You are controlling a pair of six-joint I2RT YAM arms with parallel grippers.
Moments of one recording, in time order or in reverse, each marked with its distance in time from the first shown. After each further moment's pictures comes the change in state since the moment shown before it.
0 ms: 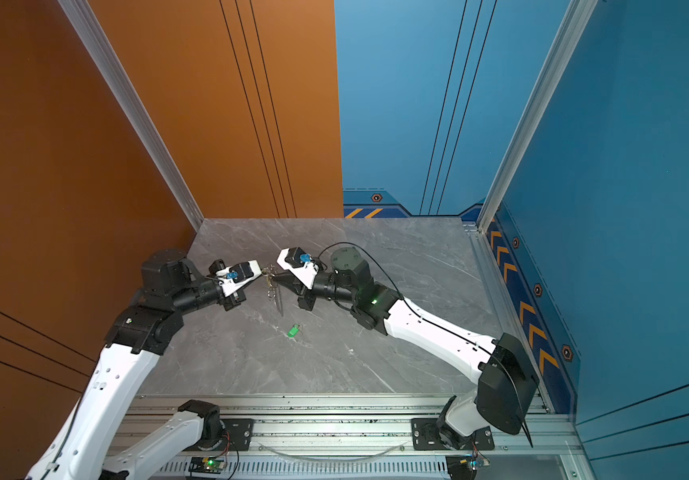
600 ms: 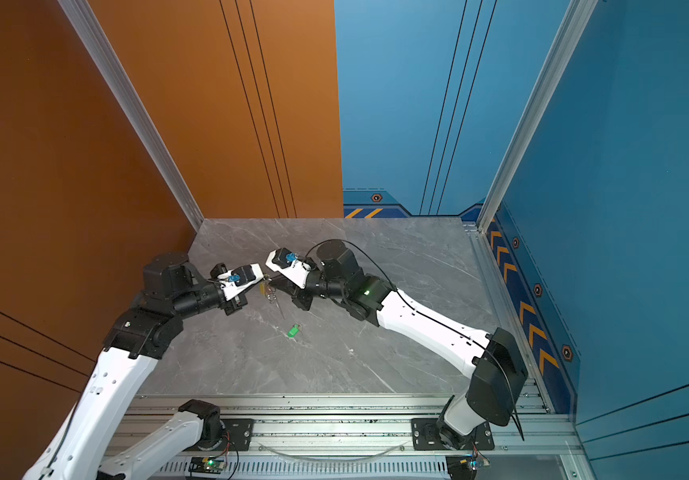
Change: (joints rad) left arm -0.050 -0.014 0.000 -0.034 -0.031 -0.026; right arm 0.006 0.063 0.128 -0.211 -0.005 -0.038
